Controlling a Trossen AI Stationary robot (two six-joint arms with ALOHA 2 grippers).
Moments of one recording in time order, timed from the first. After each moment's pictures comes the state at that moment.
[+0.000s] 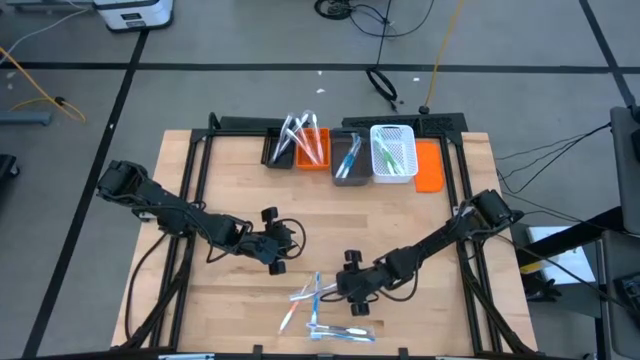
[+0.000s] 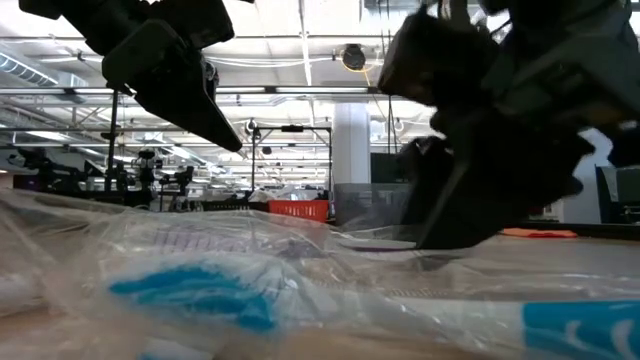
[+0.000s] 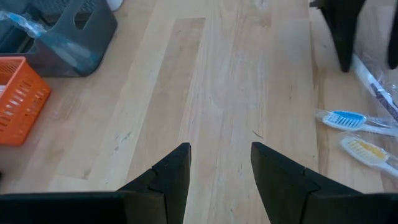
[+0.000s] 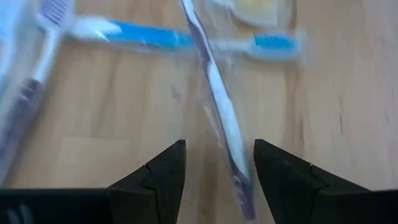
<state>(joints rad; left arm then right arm) -0.36 1.47 0.79 -0.15 -0.48 -0.27 0.48 1.91 1.01 0.03 0.18 0.33</state>
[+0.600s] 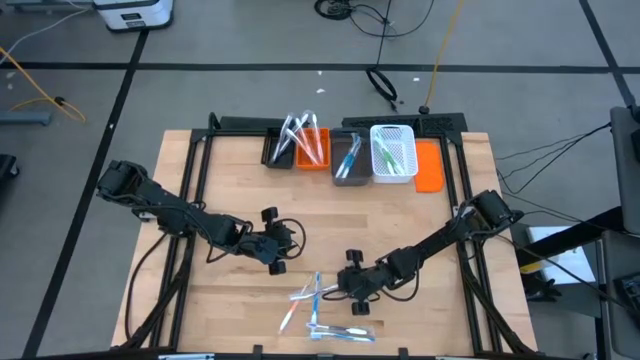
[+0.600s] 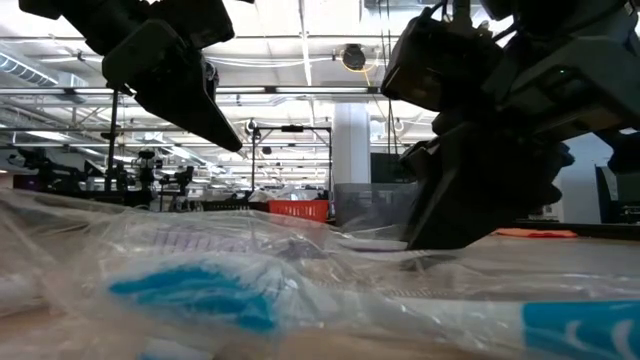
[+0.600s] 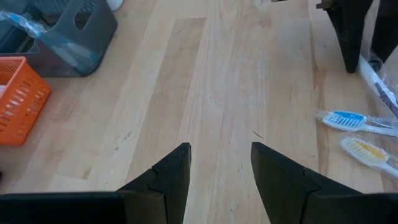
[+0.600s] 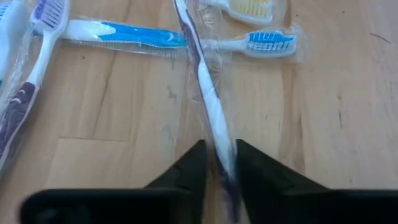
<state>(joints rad) -0.36 1.47 0.79 -0.15 -0.48 -0.27 0.49 1.91 0.98 0.08 0.18 0.36</state>
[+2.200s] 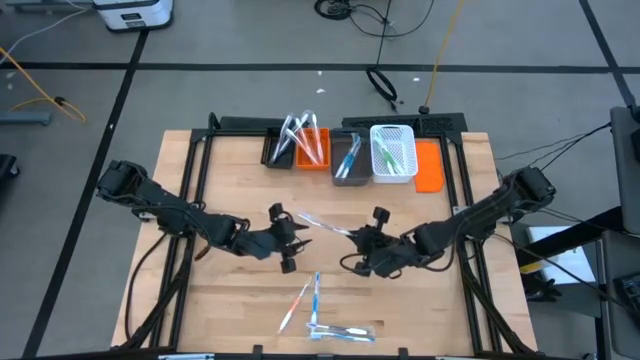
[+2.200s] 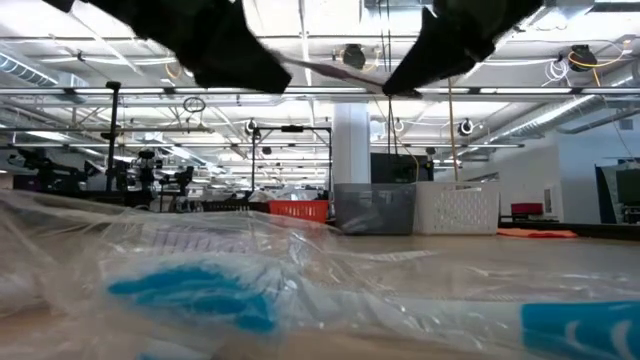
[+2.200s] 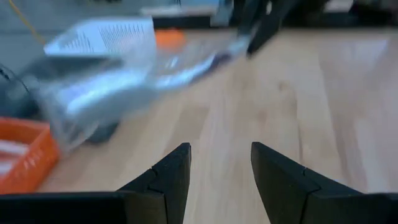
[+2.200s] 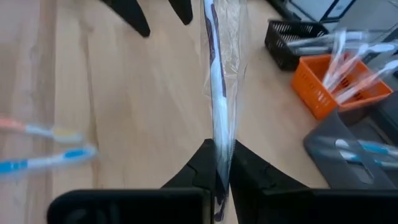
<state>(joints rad) -0.36 1.47 0.79 0.17 -0.57 -0.20 0.44 1.51 0.98 -0.26 0.71 0.38</state>
